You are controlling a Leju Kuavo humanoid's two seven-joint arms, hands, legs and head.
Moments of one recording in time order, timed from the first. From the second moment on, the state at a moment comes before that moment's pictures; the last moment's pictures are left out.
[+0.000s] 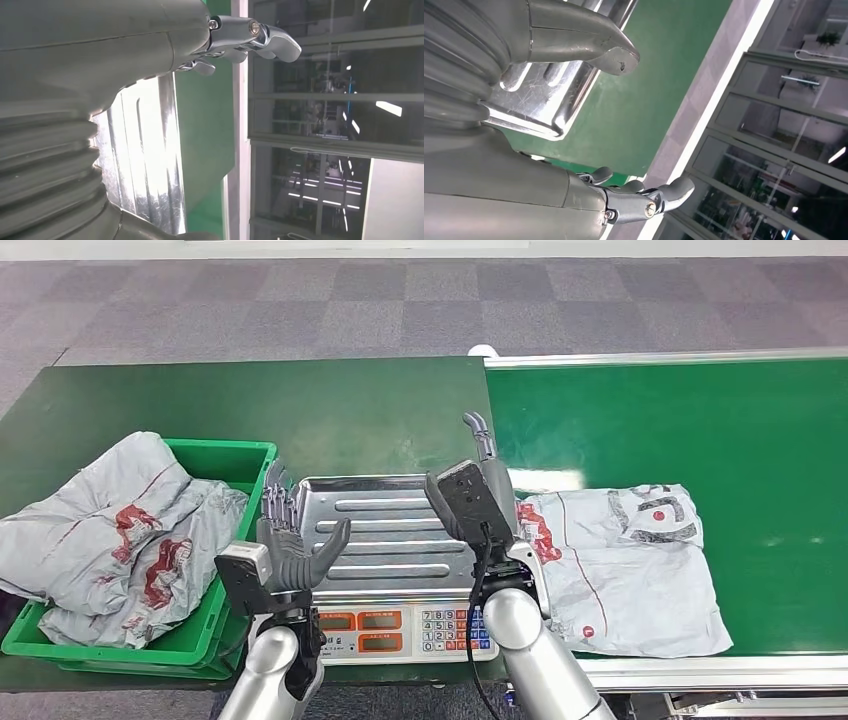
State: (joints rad) left arm -0.16 -0.26 -0.20 -1.28 0.11 0.31 -0.57; right arm -0.33 0.22 0.45 -1.31 0.51 -0.36 -0.20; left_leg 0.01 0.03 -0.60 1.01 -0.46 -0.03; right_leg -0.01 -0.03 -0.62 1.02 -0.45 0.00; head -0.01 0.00
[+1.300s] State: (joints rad) left arm -0.16 -0.27 -0.20 -1.27 0.05 0.25 -0.54; right arm -0.28 0.10 0.26 -1.29 0.91 -0.58 0.00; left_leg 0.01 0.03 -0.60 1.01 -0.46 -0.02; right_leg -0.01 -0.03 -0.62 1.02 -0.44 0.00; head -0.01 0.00
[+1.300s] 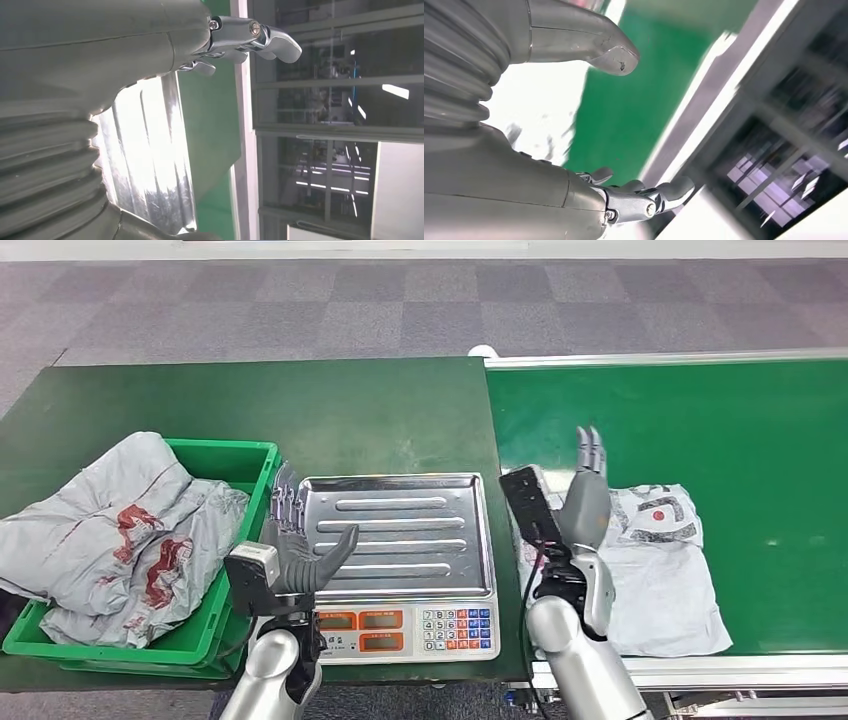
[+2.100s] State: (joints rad) left arm -0.23 -0.28 -0.22 -1.13 0.12 0.22 -0.61; right arm -0.30 -0.03 -0.07 -0.79 1.06 -0.55 0.12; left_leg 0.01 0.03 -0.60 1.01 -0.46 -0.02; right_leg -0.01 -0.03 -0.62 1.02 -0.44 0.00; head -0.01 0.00
